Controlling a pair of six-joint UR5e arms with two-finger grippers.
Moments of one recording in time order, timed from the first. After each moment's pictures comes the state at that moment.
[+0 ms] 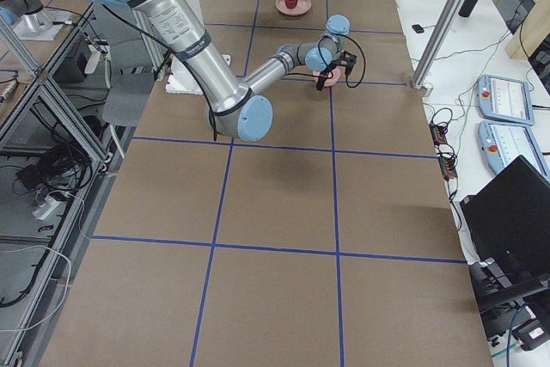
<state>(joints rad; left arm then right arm) -0.89 -1.39 -1.82 -2.10 -2.08 -0.63 0.75 -0.82 1.37 -1.32 2.20 1.38</state>
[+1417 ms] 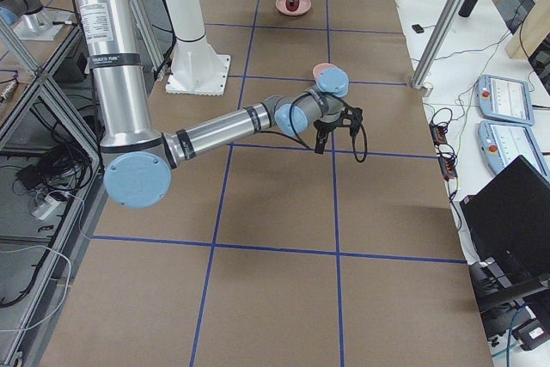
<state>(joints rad) -0.89 -1.54 -1.83 -2.02 -2.20 -0.72 1.19 -1.49 1.79 -1.33 2.39 0.79</state>
